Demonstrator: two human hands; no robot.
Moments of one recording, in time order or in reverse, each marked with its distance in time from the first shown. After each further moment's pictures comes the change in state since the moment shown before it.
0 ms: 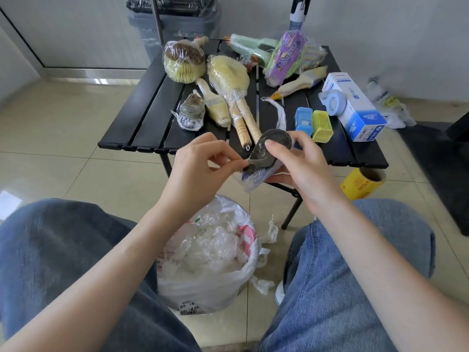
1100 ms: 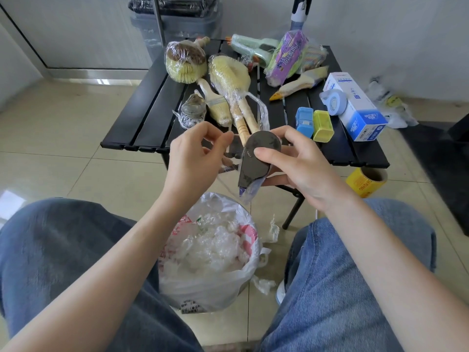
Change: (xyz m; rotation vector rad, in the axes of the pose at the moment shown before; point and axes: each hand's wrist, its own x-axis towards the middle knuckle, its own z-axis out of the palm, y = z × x) left_hand 0.012 0.003 0.000 -0.090 0.109 -0.228; right_hand -0.007 -0.017 0.002 -0.046 -0.245 -0.015
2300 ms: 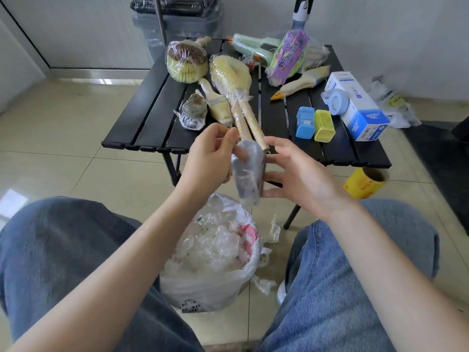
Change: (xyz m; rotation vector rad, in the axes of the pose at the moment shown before) left_hand 0.000 0.015 0.013 -0.280 -0.151 -0.206; right_hand 0.000 0.015 -0.007 0.288 -0.117 0.210
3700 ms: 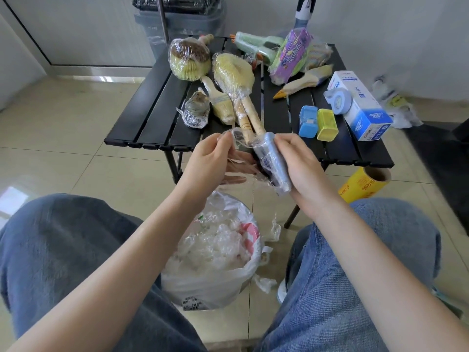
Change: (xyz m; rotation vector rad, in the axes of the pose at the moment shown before) left_hand -0.007 -0.003 -0.006 -0.144 -0.048 -0.139; right_hand 0.008 0.006 0.017 -0.215 0.348 -0.137
